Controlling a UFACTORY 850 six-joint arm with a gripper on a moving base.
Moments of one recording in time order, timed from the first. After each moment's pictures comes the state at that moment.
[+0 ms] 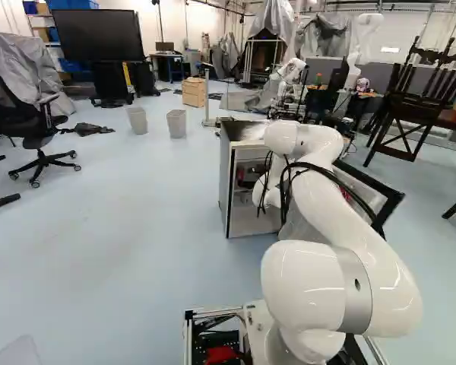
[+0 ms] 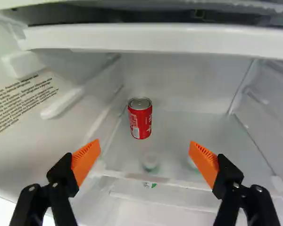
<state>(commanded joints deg) -16.2 -77.5 -83.9 -27.4 65.3 2.9</state>
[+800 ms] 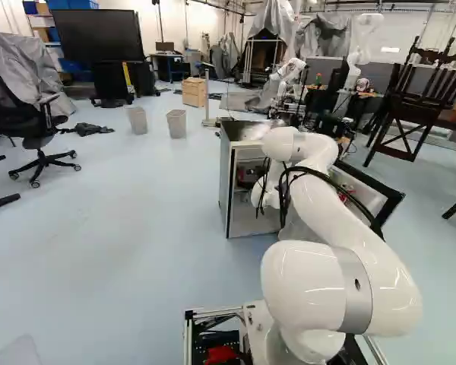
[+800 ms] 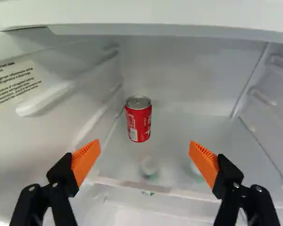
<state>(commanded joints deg) -15.7 -81.6 -90.2 -27.4 65.3 2.9</state>
